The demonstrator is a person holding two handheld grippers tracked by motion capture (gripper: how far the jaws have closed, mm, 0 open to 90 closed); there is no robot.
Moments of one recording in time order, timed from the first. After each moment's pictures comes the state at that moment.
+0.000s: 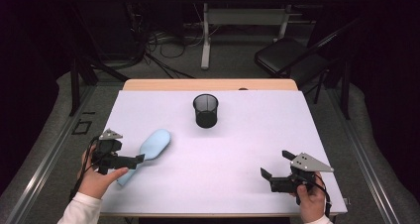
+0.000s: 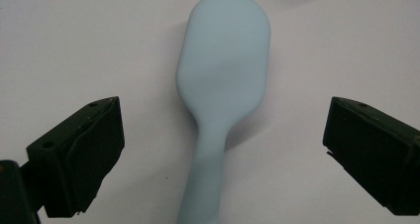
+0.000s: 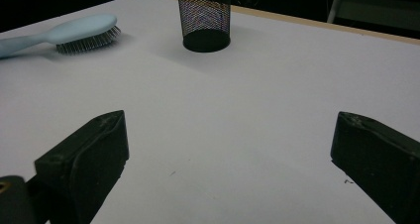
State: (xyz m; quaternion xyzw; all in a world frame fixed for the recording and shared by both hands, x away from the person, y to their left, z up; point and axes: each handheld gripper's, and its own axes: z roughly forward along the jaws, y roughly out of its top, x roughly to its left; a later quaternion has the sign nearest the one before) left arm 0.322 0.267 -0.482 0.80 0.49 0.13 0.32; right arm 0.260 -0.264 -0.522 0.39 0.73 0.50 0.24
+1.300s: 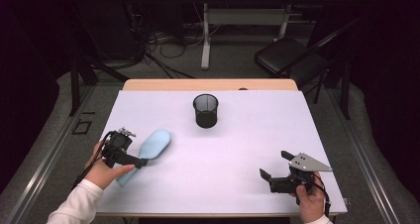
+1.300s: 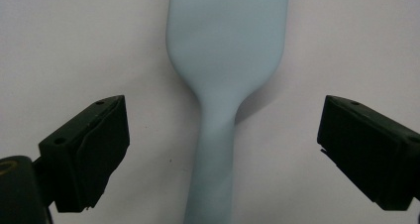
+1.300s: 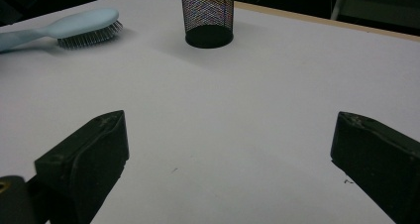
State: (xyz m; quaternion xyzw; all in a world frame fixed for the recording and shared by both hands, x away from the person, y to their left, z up) left arm 0.349 0.250 -0.495 0.85 0.47 0.08 0.21; right arm 0.261 -0.262 -0.523 0.39 0.74 0.50 0.24
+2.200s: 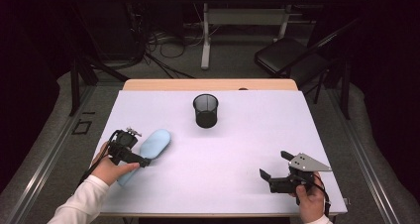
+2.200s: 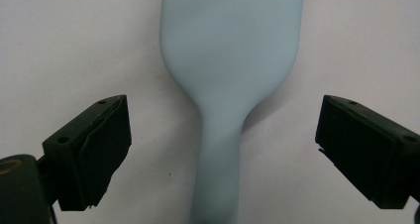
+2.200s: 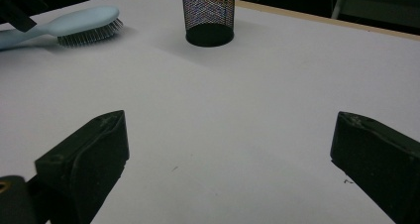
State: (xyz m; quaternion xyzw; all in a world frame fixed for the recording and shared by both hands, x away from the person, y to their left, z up) left arm 0.363 0.241 -0.507 0.86 0.47 0.07 0.18; right arm 0.261 -0.262 -0.523 0.38 0.74 0.50 0.24
